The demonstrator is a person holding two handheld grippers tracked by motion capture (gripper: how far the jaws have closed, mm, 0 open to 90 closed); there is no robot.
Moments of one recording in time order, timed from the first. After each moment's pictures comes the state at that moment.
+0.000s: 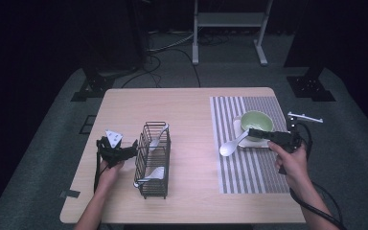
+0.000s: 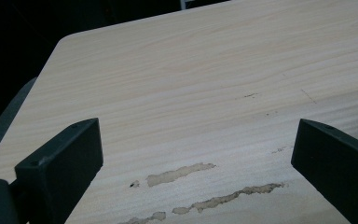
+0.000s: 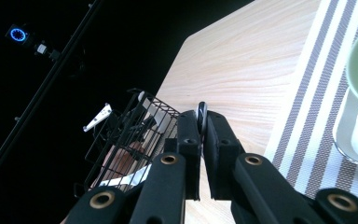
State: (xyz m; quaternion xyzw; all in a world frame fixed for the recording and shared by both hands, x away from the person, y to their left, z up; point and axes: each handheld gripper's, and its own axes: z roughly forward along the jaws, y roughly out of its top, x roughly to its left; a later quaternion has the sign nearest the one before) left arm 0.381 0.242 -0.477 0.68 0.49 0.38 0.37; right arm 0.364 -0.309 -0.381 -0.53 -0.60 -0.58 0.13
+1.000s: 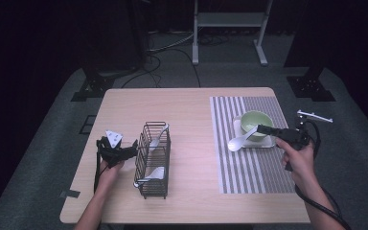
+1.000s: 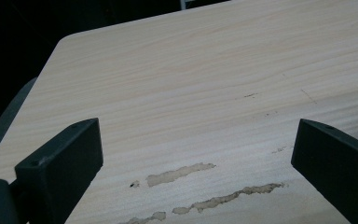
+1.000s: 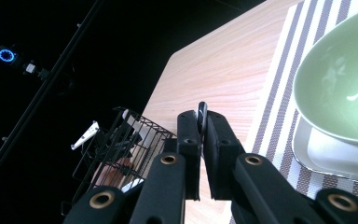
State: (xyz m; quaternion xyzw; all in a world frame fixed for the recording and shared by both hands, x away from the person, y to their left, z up) left arm 0.381 0.242 -0.477 0.69 0.49 0.38 0.37; right arm 0.371 -0.333 -0.382 -0.56 -0.58 -0.59 0.11
